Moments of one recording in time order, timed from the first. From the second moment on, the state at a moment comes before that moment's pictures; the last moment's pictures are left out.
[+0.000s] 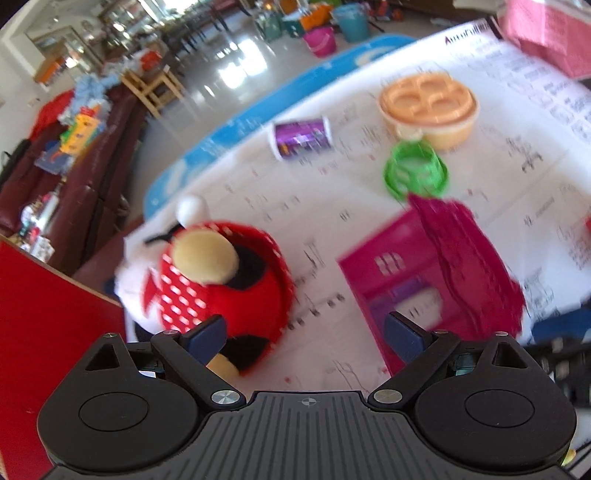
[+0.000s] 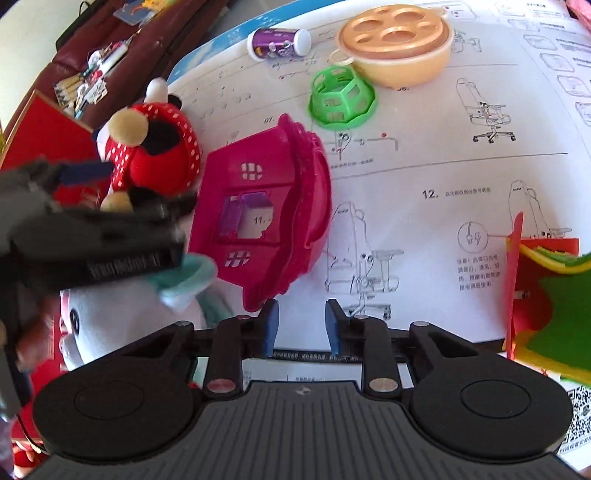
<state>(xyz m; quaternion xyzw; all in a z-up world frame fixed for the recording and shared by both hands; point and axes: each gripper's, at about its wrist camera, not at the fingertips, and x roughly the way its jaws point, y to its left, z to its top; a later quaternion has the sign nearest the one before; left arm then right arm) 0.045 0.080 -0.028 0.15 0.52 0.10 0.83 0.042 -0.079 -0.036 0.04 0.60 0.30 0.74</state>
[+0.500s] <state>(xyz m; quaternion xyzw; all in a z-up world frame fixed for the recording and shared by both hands) 0.039 0.041 -0.038 0.16 0.54 0.01 0.83 0.084 -0.100 -0.038 0.09 0.58 0.25 0.77</state>
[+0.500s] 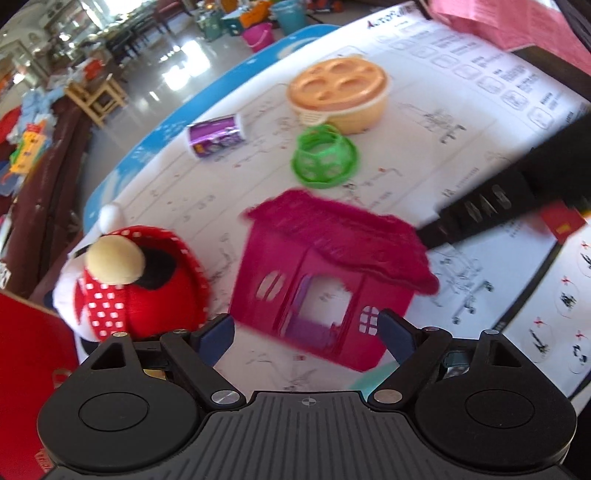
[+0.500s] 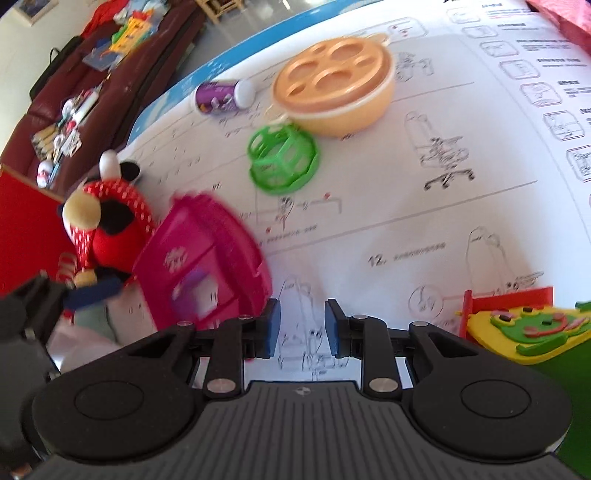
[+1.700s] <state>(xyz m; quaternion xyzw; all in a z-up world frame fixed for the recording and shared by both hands) 0.049 0.088 -0.032 0.12 0.57 0.04 0.81 0.048 -0.086 -0.044 0.12 0.60 0.28 0.74</state>
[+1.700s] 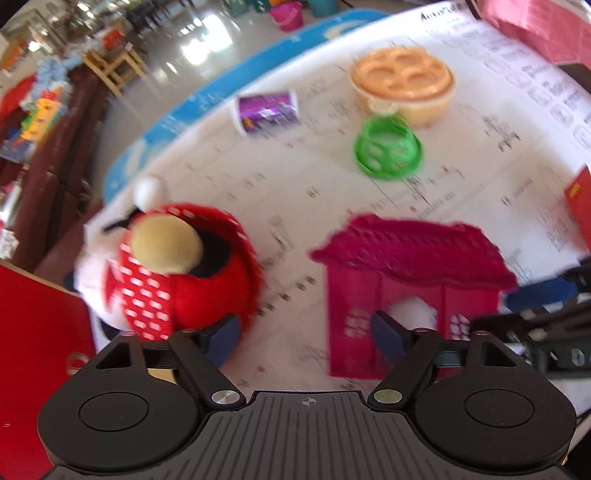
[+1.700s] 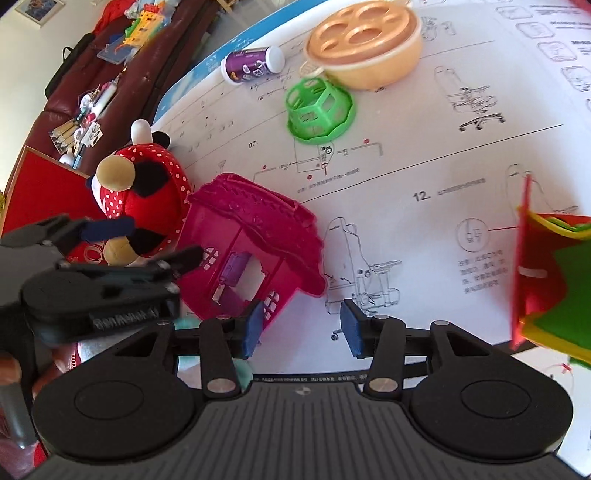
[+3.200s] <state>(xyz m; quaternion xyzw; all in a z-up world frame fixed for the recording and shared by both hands) -0.016 0.067 -0.043 0.03 0.60 -0.04 0.80 0.015 -0.107 -0.042 0.08 0.60 0.28 0.74</state>
